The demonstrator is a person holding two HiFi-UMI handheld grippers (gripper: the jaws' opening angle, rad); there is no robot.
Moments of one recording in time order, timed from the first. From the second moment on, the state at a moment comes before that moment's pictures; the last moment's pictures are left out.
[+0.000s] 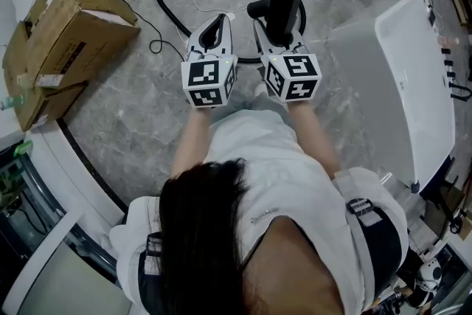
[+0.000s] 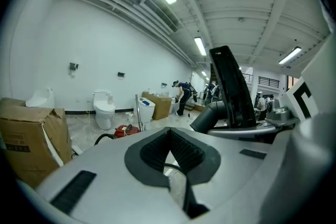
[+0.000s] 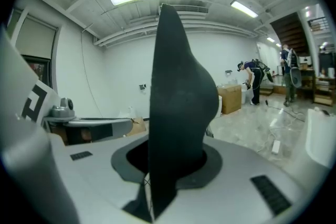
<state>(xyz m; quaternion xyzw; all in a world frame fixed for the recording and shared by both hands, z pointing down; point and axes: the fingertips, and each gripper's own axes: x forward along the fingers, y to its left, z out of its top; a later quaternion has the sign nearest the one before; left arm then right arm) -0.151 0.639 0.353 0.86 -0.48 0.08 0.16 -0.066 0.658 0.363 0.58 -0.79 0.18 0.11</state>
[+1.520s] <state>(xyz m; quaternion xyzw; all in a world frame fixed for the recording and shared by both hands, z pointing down) -0.167 0.478 0.368 0.85 -0.50 0.06 0.17 -0.054 0.495 0.377 0.58 -0.79 0.18 0.09</state>
